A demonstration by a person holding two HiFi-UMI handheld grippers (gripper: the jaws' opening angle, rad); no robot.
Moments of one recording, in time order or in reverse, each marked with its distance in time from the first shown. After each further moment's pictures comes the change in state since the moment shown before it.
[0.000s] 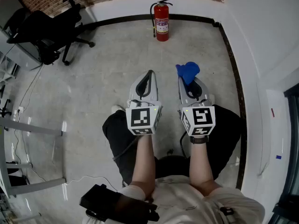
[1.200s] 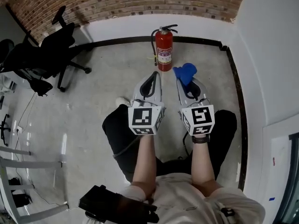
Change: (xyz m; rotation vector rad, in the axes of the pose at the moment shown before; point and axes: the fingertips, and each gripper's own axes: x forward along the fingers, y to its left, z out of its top) left arm 0.293 0.078 -0.001 -0.047 -0.039 -0.090; right arm 0.285 -0.111 0.030 -0.087 -0.049 0.053
